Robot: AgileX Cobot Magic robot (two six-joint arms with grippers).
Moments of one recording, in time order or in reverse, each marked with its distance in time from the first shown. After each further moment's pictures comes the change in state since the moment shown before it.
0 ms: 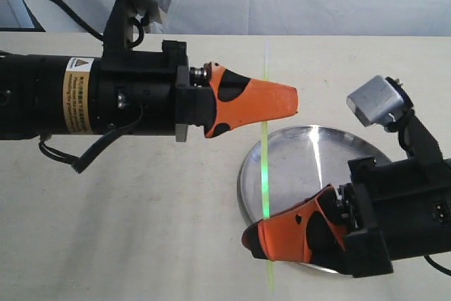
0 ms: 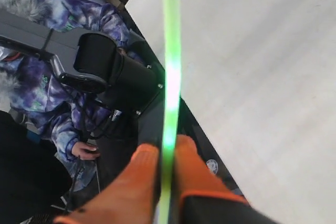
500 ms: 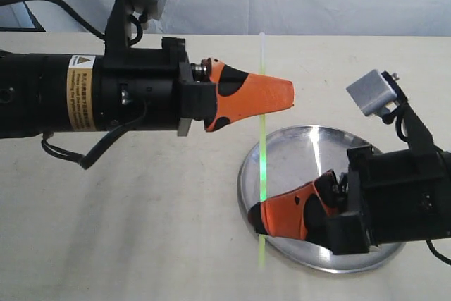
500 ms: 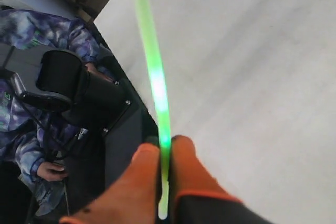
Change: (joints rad) left arm 0.000 0.004 0.000 -0.023 0.035 0.022; right arm 0.001 0.000 0.000 -0.012 -0.127 -0.007
